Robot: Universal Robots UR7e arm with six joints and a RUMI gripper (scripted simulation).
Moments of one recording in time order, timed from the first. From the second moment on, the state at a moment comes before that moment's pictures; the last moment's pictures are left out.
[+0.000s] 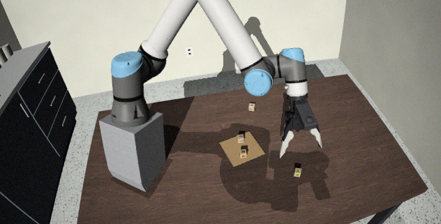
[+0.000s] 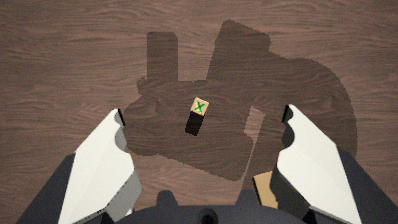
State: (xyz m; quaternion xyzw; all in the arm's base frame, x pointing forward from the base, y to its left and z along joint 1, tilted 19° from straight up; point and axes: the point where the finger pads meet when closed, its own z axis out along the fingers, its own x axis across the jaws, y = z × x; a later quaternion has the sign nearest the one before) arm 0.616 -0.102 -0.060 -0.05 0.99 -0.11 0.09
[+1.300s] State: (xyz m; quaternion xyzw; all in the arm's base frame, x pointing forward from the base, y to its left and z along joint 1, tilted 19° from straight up) arm 0.575 0.087 -0.004 -0.33 0.94 -0.02 0.11
